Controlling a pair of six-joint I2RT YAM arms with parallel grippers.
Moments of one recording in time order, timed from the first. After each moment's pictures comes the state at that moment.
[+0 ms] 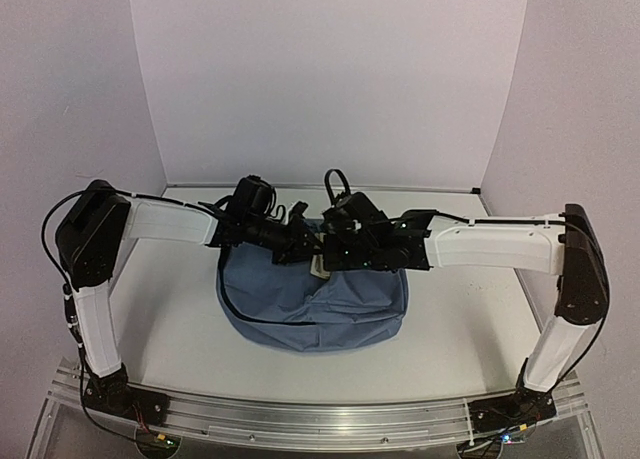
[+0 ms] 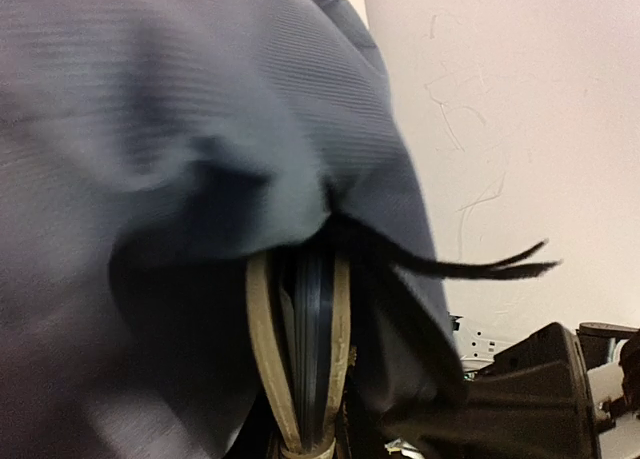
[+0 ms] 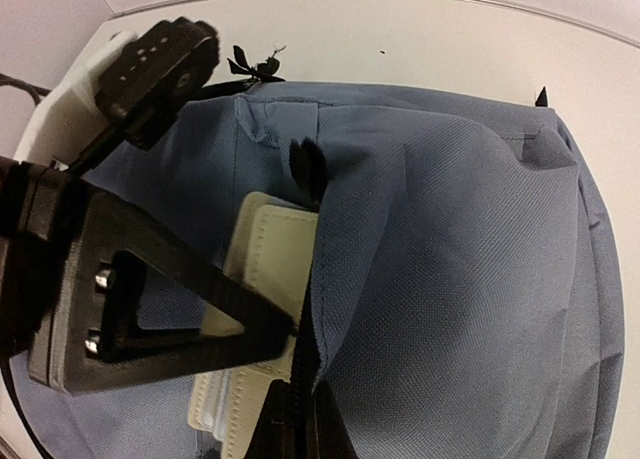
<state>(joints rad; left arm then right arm) -0.70 1.92 1.27 0.08 0.76 -0.94 1.02 1.79 1.39 -0.41 0.42 0.67</state>
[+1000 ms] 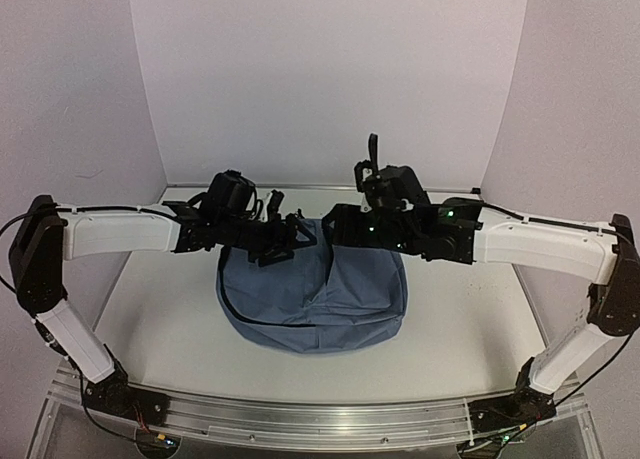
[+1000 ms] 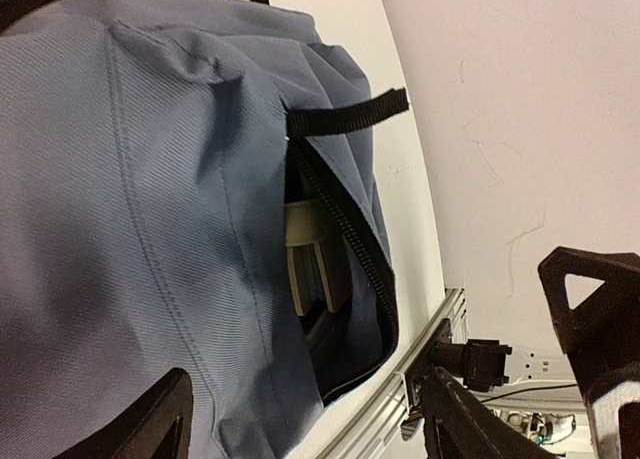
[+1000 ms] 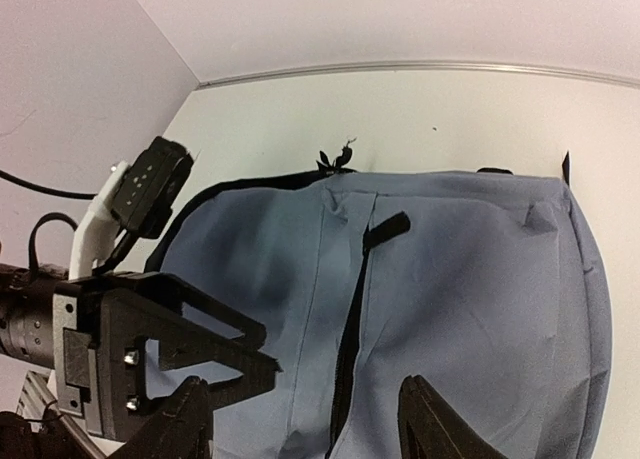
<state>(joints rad) -0.76 1.64 1.12 -0.06 0.44 -0.86 1.01 1.58 1.31 -0.30 0.37 0.65</state>
